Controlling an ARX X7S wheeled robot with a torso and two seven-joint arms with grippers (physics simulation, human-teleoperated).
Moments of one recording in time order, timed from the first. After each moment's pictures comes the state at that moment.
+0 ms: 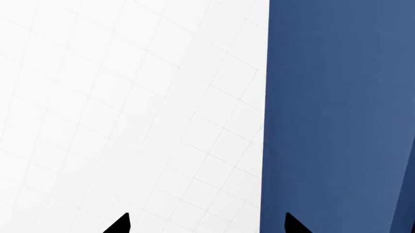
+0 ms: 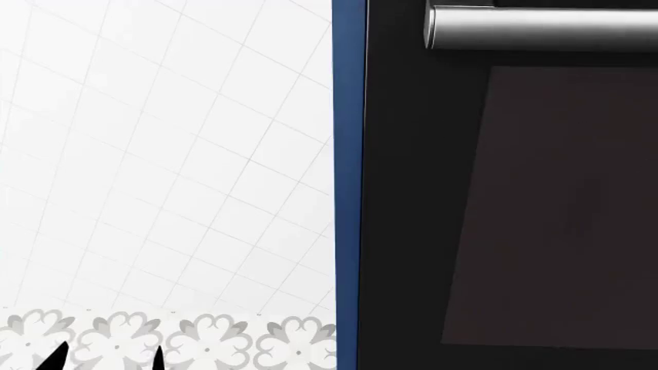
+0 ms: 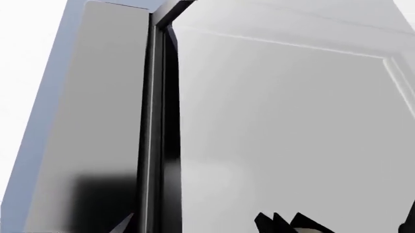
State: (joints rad) left arm -0.05 -0.30 0.38 -0.01 -0.25 0.11 -0.37; right arm 2.19 0.56 -1.13 0.34 1.18 0.32 0.79
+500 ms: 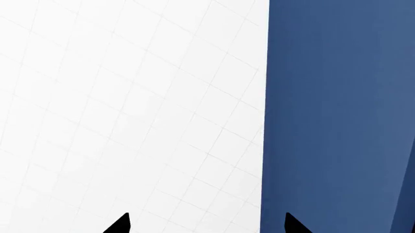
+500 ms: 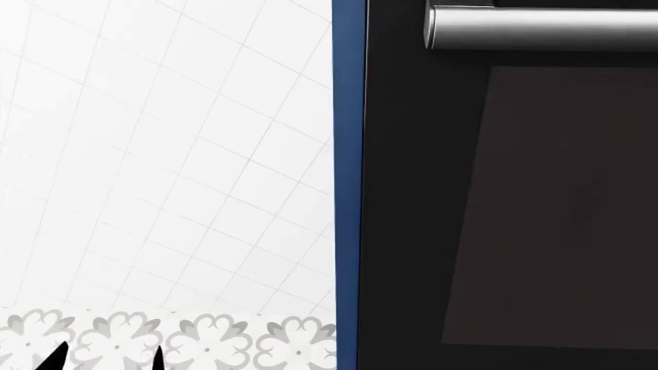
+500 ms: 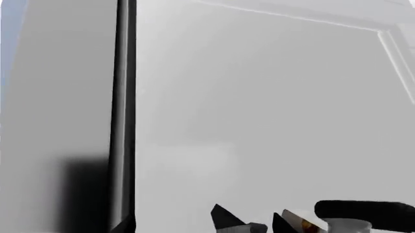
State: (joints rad) left arm -0.05 -0.31 0.39 -0.01 -0.25 0.11 -0.37; right arm 2.21 0.50 -1.11 0.53 1.18 0.36 0.73
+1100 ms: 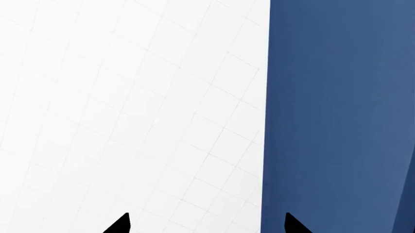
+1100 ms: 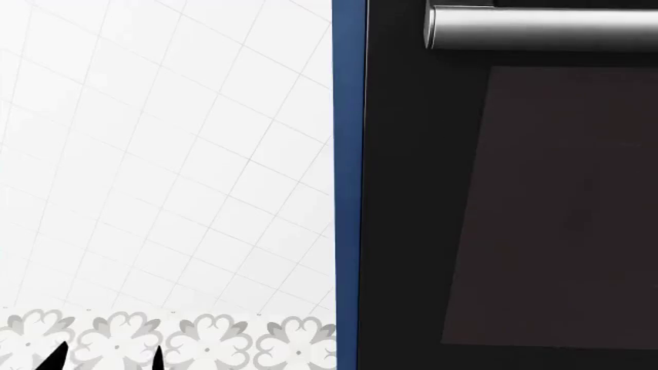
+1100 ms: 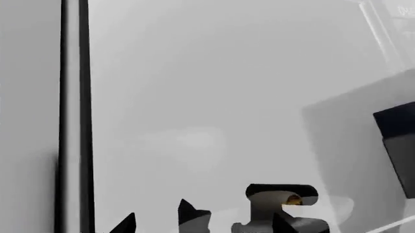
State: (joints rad) left arm -0.06 -0.31 0.39 -0.02 -0.26 0.12 -0.38; right arm 2.24 0.47 -1.07 0.68 1.19 0.39 0.69
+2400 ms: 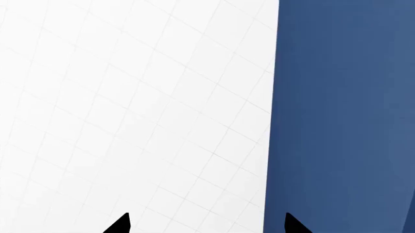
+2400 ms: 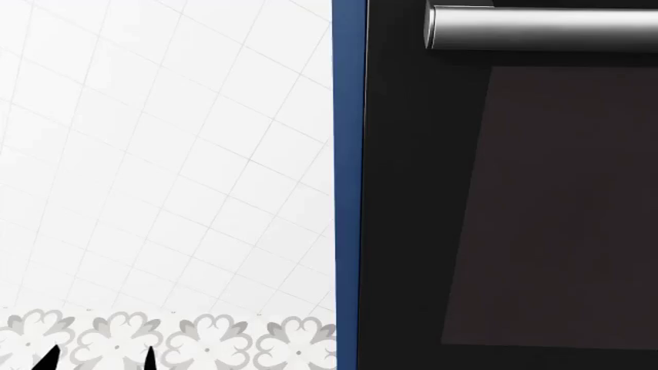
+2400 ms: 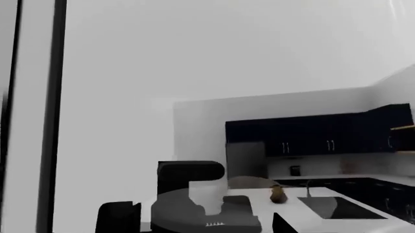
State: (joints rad) left arm -0.05 -0.31 0.39 -0.04 -0.28 0.15 -0.39; right arm 2.34 0.14 -0.36 1.30 0.17 0.52 0.26
